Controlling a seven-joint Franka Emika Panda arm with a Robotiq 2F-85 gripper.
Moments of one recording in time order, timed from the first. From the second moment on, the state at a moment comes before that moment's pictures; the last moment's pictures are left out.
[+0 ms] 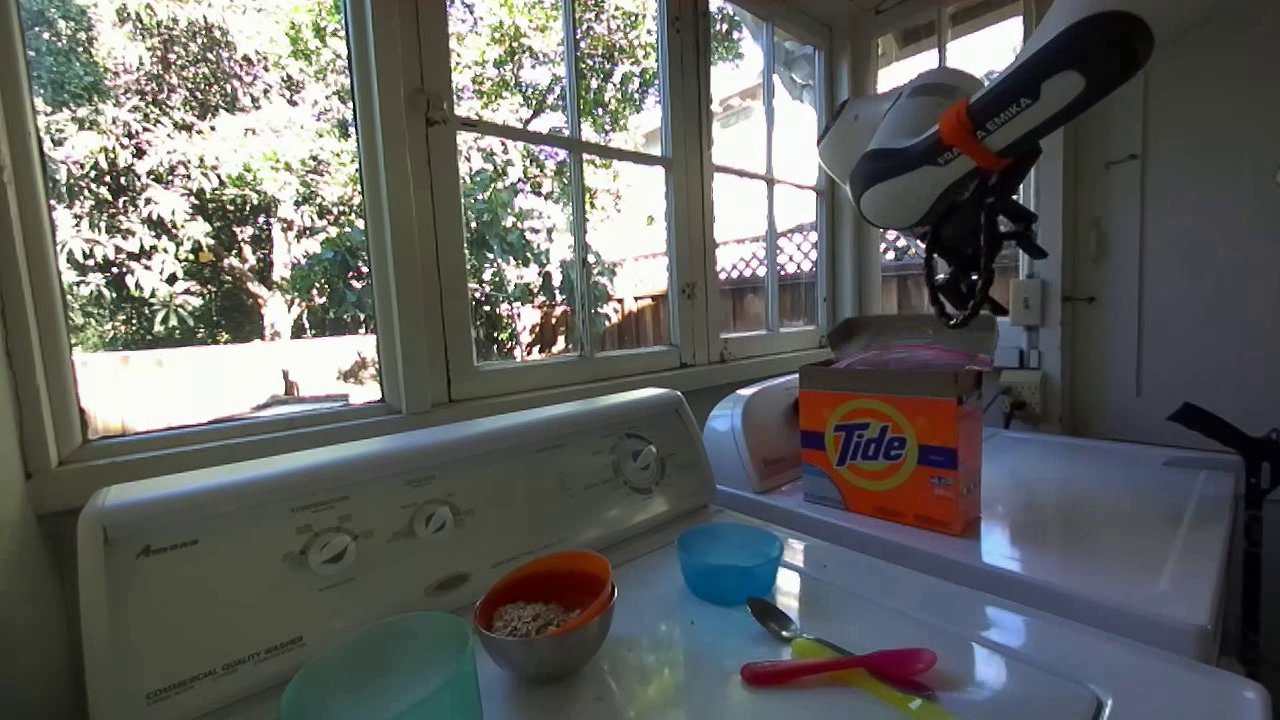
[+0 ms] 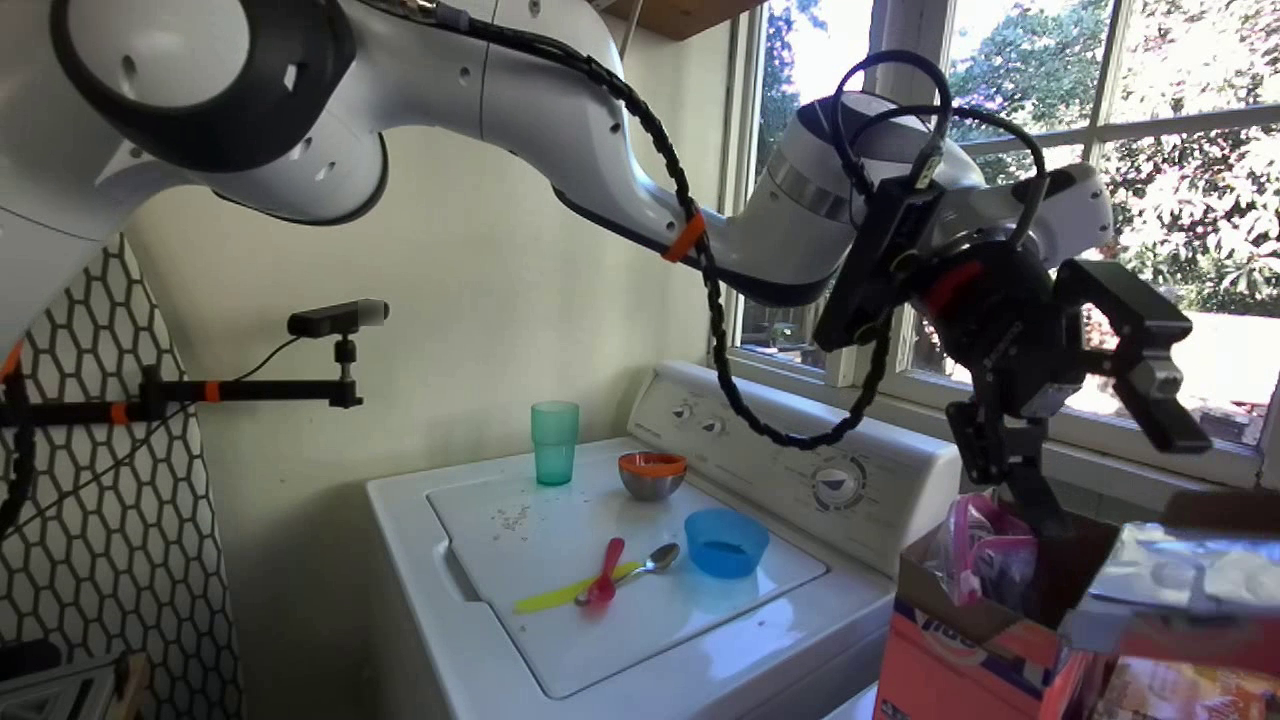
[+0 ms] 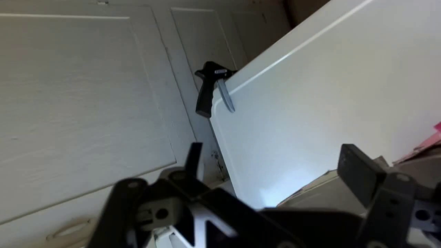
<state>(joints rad) -0.15 0.64 -0.28 -1.13 -0.75 1.59 0.25</state>
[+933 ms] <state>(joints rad) -0.15 0.60 -0.14 -1.04 -0.62 1.81 0.17</state>
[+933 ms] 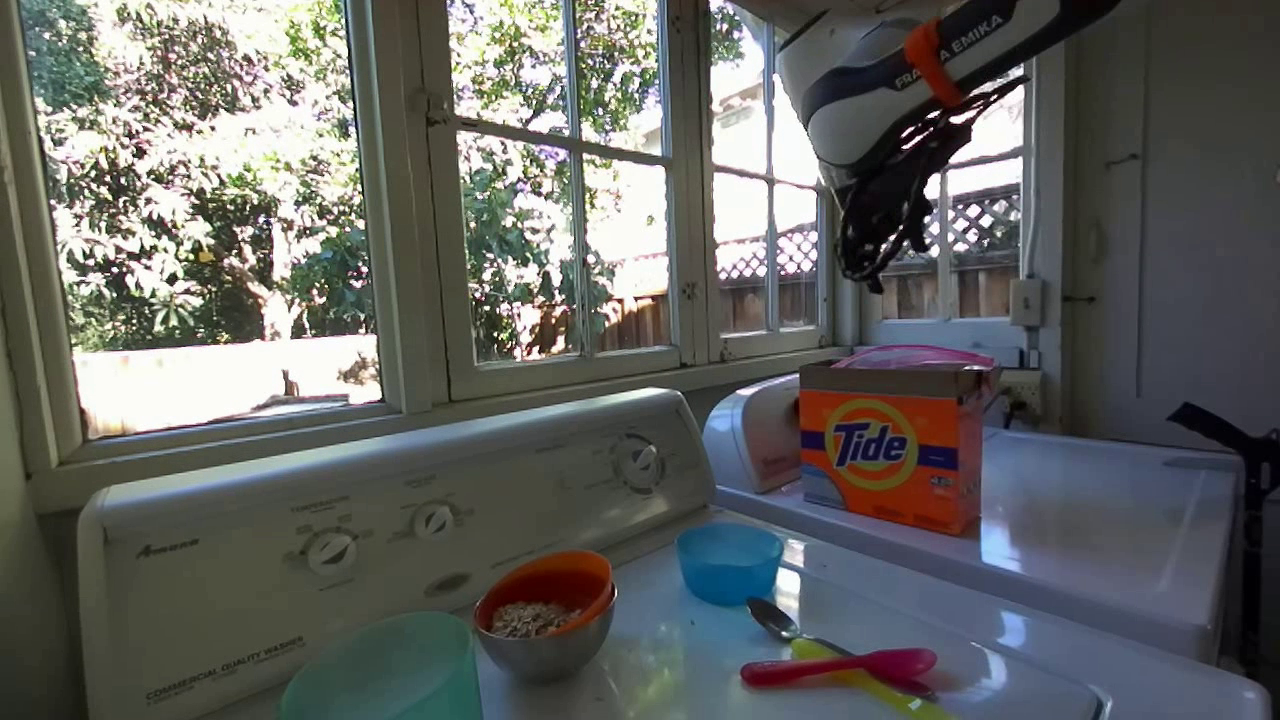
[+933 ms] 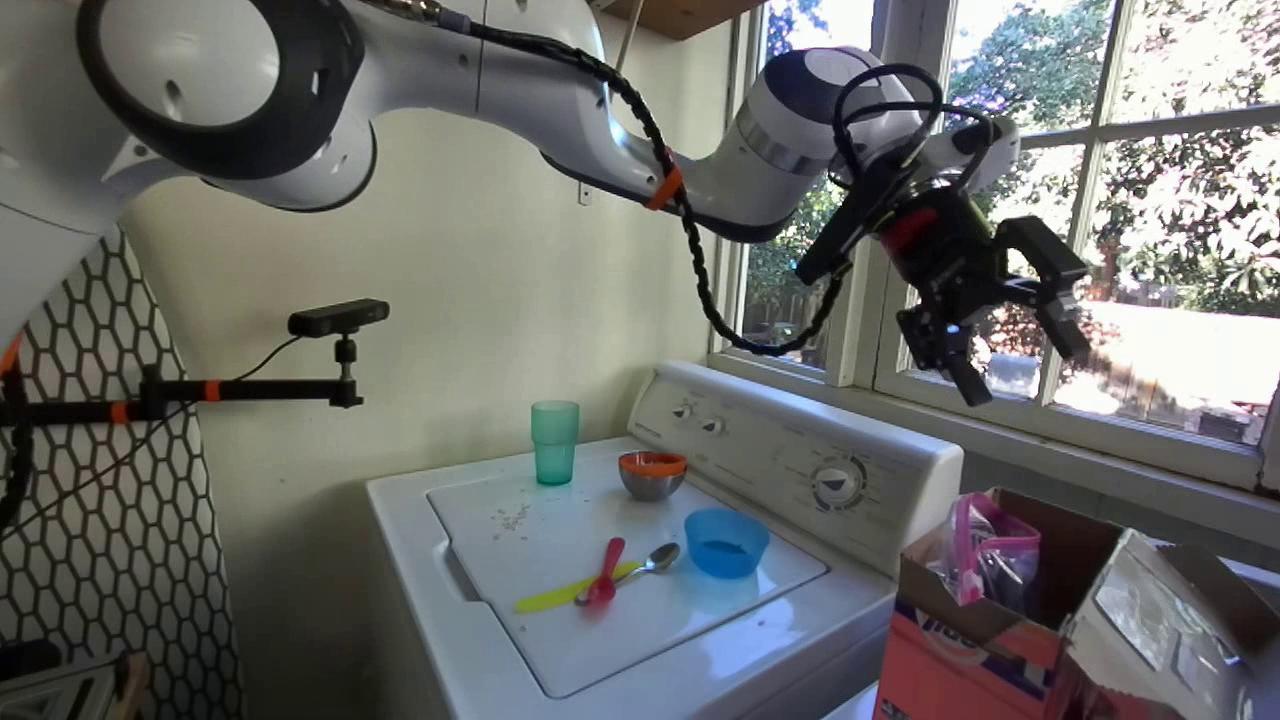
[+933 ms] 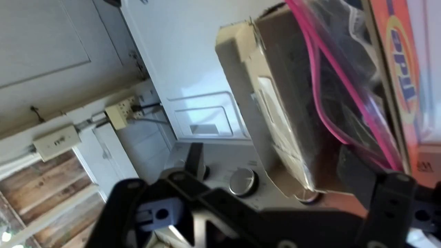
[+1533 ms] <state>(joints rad) -0.21 0.45 -0.03 -1.37 -0.51 2.30 -0.04</state>
